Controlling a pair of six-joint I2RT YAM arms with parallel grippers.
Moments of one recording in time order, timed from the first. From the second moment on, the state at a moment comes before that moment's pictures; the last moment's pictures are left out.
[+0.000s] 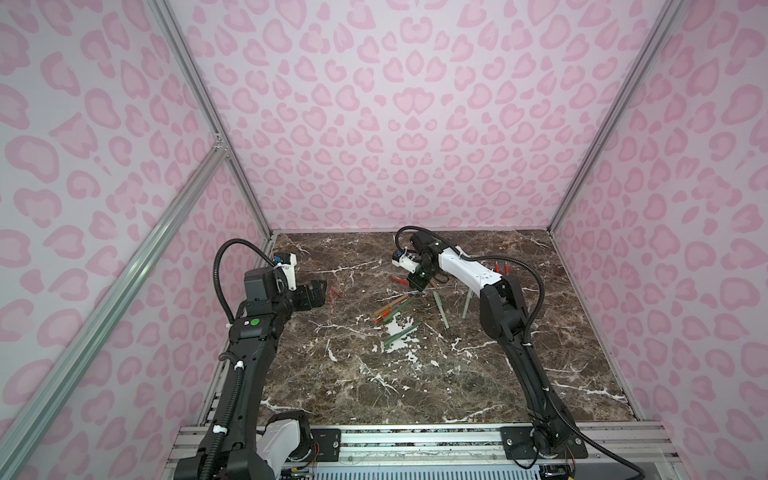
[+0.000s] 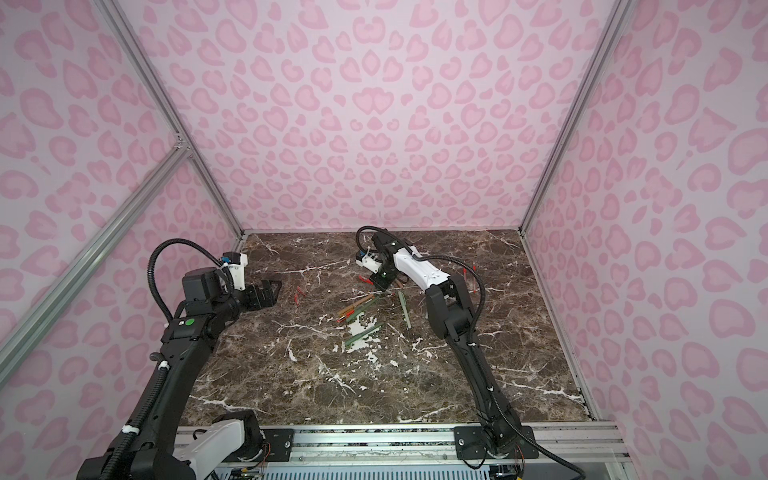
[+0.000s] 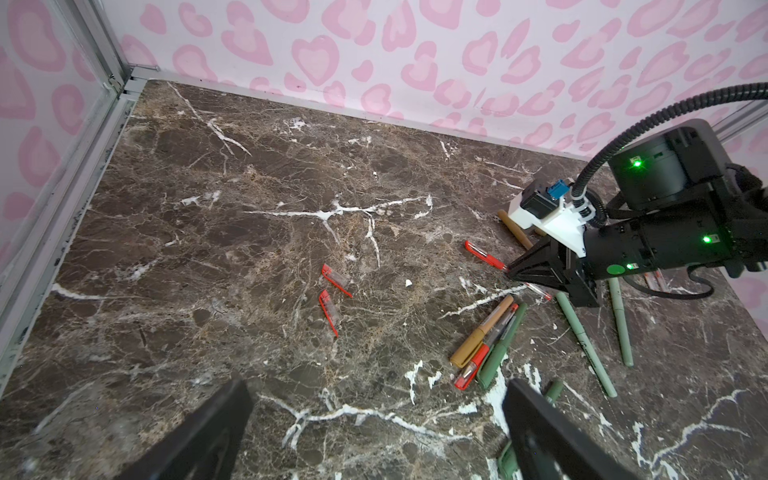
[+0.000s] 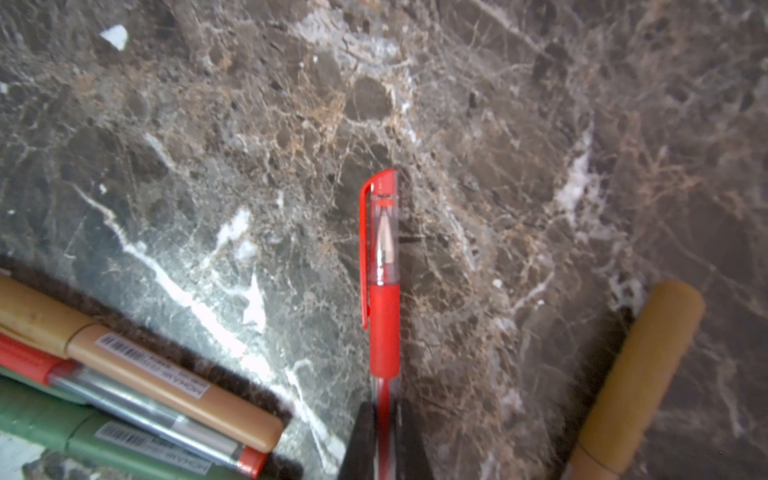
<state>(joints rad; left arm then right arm) 0.13 1.04 0.87 -0.43 0.36 -0.11 0.52 2.54 2.26 -0.98 -0.21 -0.43</state>
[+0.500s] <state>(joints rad) 0.13 1.03 0.88 -0.43 0.61 -0.15 0.56 2.04 1.72 -0.69 -0.30 -0.09</state>
